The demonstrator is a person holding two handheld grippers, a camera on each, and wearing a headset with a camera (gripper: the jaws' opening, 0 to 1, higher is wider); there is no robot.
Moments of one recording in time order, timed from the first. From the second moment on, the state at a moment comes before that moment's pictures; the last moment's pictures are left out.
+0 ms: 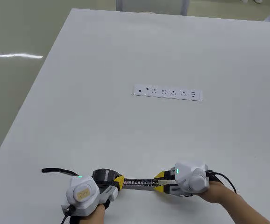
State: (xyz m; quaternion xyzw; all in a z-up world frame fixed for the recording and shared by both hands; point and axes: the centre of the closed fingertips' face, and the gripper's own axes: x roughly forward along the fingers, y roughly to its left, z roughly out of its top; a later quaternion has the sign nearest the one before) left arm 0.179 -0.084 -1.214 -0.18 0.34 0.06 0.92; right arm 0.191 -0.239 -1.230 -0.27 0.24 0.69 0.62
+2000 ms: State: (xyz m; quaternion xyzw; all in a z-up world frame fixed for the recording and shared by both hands) left arm 0.179 -0.084 -1.213 -0.19 0.34 0.06 0.92; right arm 0.179 -0.179 -1.234 -0.25 0.23 0.71 0.62
